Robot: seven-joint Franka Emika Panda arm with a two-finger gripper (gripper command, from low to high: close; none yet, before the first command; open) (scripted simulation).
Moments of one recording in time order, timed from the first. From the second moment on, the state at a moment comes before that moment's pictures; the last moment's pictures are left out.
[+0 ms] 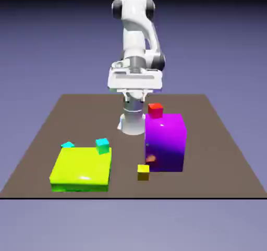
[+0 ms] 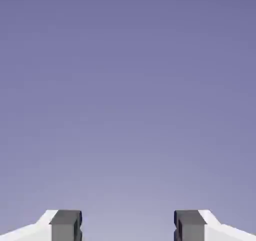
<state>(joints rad) -0.01 -0.53 -0.03 -2.80 -0.04 3.02 0.69</state>
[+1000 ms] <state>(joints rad) -0.35 0.40 -0.55 -2.63 -0.67 2.96 -0.20</state>
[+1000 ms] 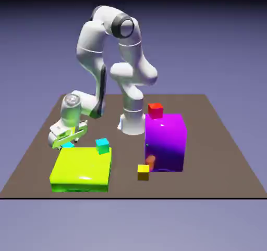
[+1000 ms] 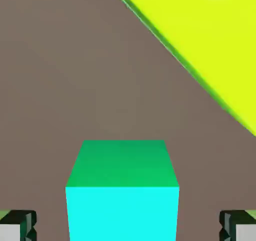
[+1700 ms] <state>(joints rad) 0.00 -0.16 -0.46 -2.67 -0.55 2.36 -0.07</state>
